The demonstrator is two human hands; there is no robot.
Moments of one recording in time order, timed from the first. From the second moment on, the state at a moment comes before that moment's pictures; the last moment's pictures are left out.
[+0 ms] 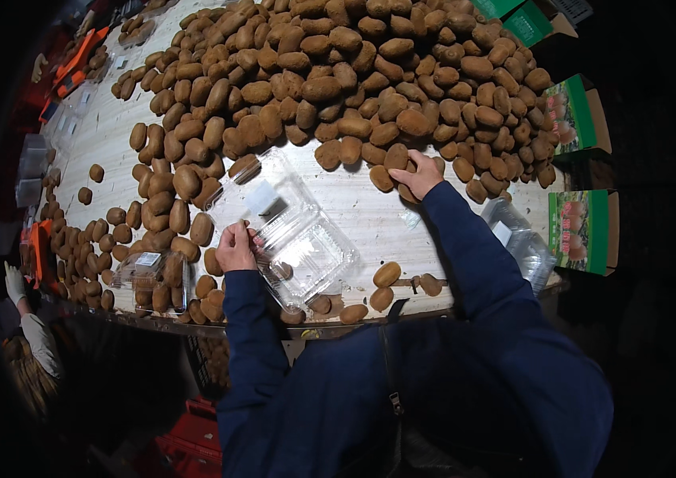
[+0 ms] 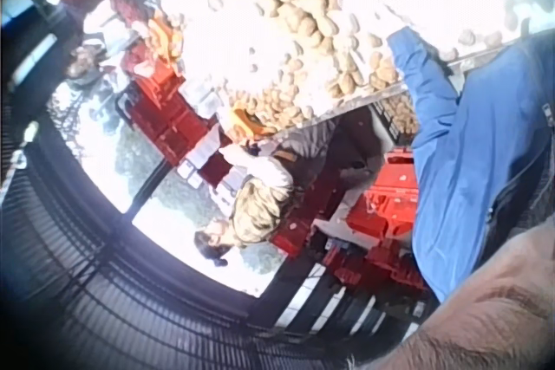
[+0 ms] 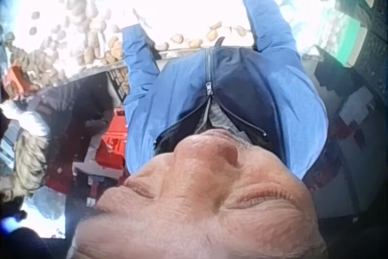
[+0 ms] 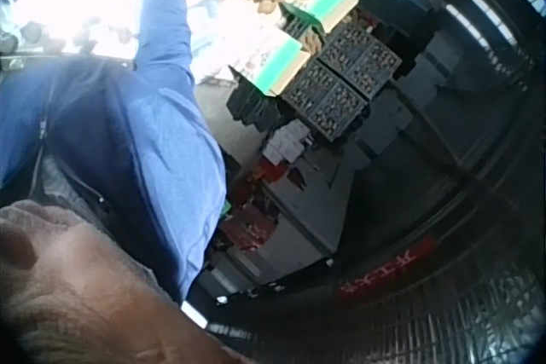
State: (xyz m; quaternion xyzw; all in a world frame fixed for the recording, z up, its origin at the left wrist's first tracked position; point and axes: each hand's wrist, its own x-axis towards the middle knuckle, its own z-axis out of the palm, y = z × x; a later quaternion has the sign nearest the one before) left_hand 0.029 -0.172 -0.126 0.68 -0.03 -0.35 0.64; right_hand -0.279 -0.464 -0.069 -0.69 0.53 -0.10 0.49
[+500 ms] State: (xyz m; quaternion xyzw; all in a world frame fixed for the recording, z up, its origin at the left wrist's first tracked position) left_hand -0.005 -0.194 -0.117 0.67 -0.08 -0.30 0.67; right_hand -0.205 -0.301 -0.032 -0.91 0.16 -0.20 0.32
